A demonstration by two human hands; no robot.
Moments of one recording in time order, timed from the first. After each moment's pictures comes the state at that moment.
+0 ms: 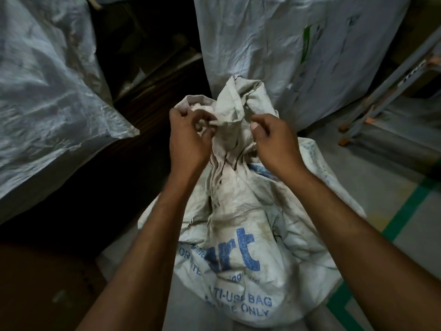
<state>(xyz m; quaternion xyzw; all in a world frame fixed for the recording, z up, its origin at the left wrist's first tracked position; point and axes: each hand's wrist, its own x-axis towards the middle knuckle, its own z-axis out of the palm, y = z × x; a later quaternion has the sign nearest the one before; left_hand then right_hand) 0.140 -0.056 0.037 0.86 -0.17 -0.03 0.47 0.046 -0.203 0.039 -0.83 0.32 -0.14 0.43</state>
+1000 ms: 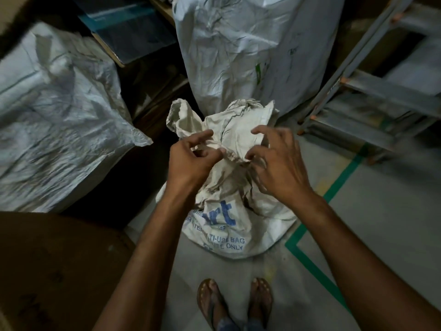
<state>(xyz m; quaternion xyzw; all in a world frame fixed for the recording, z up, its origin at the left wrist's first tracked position) 0.012 -0.019 0.306 0.78 -0.05 -0.26 0.57 -0.101 -0.180 0.276 -0.96 0.19 -0.08 0.17</state>
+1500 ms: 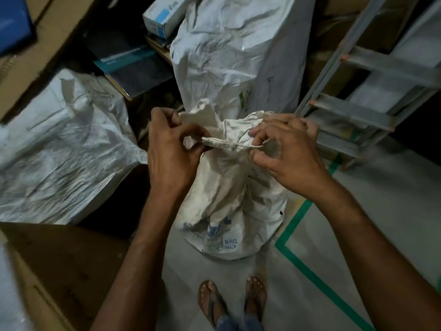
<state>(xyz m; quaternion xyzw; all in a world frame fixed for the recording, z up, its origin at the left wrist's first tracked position) 0.012 -0.008 0.441 0.87 -0.28 0.01 0.41 -0.127 -0.191 0.447 -0.94 0.20 -0.14 0.26</state>
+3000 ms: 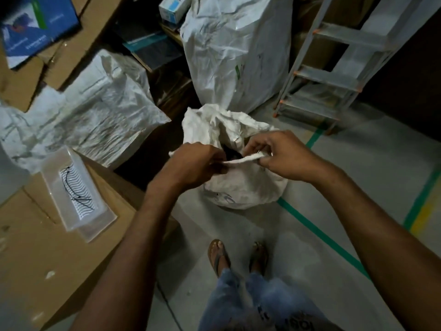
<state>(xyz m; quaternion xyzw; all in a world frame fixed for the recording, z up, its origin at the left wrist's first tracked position) -0.189 0.168 0.555 0.81 -0.55 -0.20 0.08 -0.339 -0.026 0.550 -0.91 0.16 0.03 0.37</state>
